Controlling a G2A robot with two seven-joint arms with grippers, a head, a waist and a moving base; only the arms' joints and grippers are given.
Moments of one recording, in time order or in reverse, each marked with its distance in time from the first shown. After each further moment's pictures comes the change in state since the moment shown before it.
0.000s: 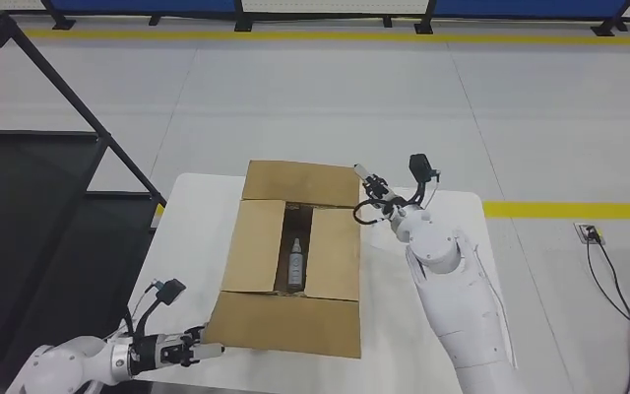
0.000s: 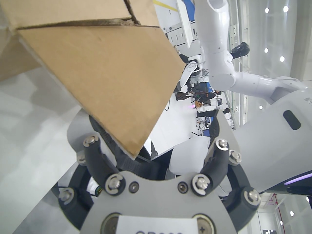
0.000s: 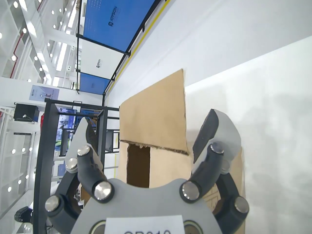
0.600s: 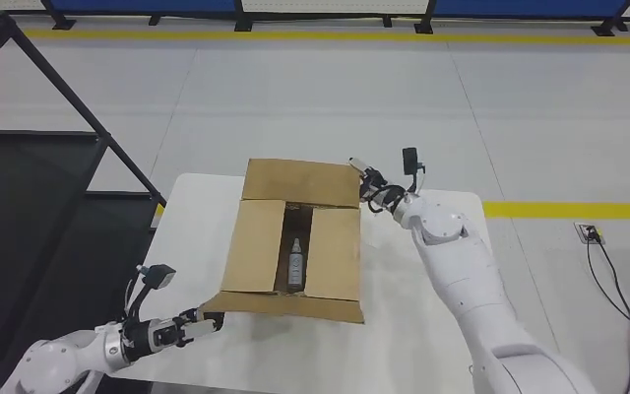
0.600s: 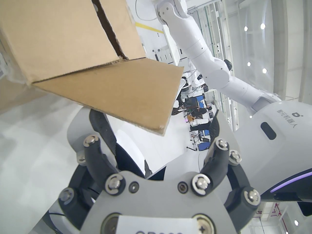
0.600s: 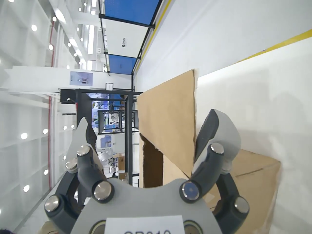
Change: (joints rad) left arm -0.034 0.006 0.000 0.007 -0.065 0.009 0.113; right arm 0.313 0.002 0.044 0.622 0.307 -0.415 0.266
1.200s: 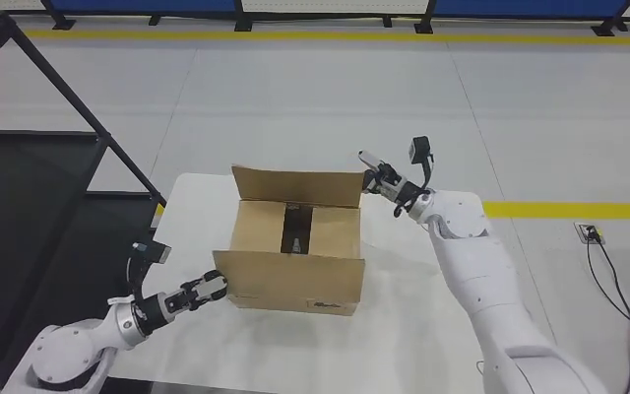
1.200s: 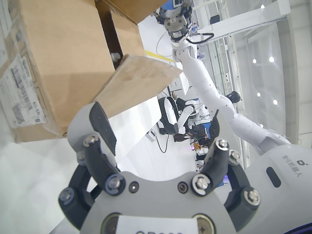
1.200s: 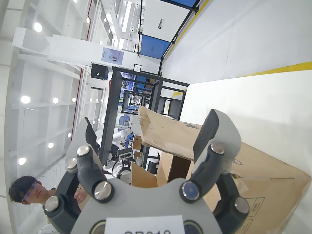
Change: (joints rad) left arm -0.059 -0.017 0.039 -0.064 0.146 0.182 0.271; right arm -0.033 0.046 0.042 -0.110 0.116 -0.149 0.229
